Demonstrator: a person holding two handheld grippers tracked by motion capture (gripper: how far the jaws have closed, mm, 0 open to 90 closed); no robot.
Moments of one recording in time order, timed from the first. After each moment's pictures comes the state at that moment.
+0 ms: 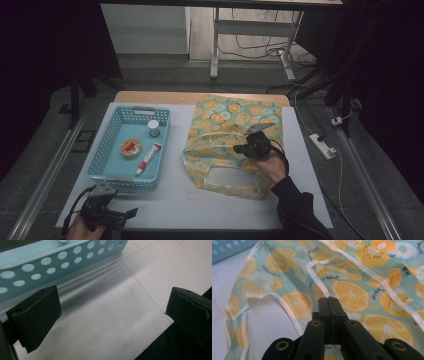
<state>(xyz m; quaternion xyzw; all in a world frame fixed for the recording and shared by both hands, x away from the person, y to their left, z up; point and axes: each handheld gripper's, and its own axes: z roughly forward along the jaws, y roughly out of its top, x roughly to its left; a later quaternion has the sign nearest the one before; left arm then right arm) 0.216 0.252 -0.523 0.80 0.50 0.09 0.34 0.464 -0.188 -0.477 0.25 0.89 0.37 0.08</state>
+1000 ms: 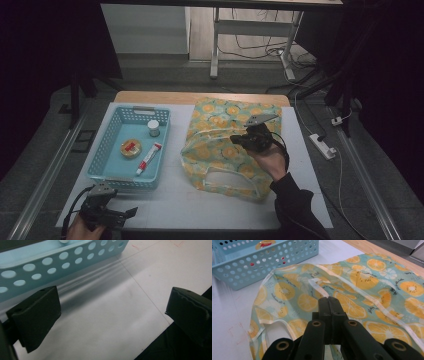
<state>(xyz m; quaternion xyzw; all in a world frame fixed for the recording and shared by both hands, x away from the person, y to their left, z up) 0.217 0.254 -0.523 0.79 0.50 0.08 0.34 0.451 -0.176 -0.427 0.23 0.87 0.42 0.10</state>
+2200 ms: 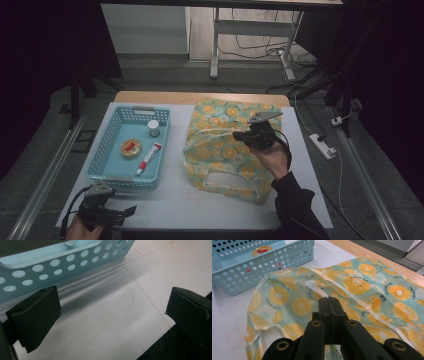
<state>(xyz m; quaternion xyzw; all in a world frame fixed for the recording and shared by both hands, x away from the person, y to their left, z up) 0.215 0.257 -0.522 0.78 0.51 0.09 0.35 0.454 -0.182 -0.420 0.24 0.87 0.42 0.11</state>
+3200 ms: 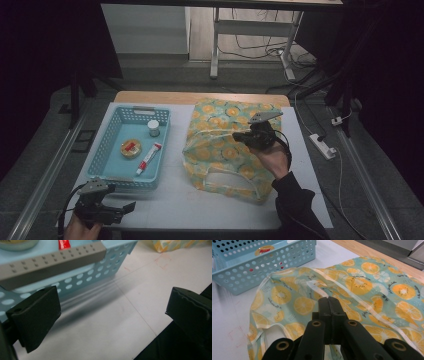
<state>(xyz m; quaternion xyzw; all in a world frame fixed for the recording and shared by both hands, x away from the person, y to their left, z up) 0.215 0.260 -0.501 0.77 0.49 0.10 0.39 0.456 -0.184 -0.423 0.24 0.87 0.43 0.10</state>
